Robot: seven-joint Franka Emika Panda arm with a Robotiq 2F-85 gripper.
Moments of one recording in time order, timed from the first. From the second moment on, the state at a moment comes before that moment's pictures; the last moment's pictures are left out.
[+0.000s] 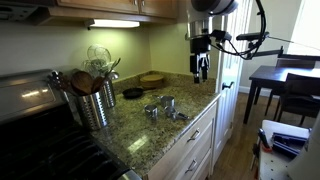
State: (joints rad) arm -0.04 -0.36 -0.17 -2.52 0.03 2.04 -0.23
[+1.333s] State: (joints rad) arm -0.04 -0.05 -0.16 -2.35 0.07 2.16 -0.25
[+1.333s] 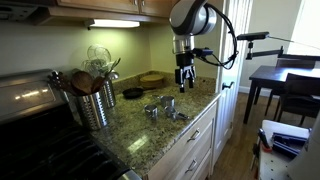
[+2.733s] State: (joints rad) arm -0.04 0.19 -0.11 -2.25 0.10 2.20 -0.25
